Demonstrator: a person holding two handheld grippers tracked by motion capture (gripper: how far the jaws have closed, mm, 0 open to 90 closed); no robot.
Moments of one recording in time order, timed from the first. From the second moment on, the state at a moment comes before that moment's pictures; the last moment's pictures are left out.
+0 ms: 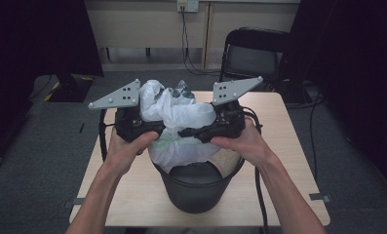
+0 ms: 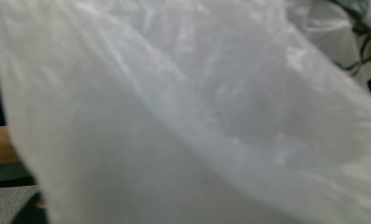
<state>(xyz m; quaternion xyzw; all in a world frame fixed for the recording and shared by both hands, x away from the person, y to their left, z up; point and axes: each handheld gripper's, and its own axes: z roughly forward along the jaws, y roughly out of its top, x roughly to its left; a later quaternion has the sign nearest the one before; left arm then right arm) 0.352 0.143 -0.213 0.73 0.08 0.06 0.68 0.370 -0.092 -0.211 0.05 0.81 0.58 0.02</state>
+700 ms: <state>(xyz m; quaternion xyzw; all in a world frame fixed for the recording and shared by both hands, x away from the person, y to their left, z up) 0.347 0.170 -0.223 0.73 0.14 0.11 0.66 0.385 -0.117 -0.214 0.10 0.80 0.59 0.08</state>
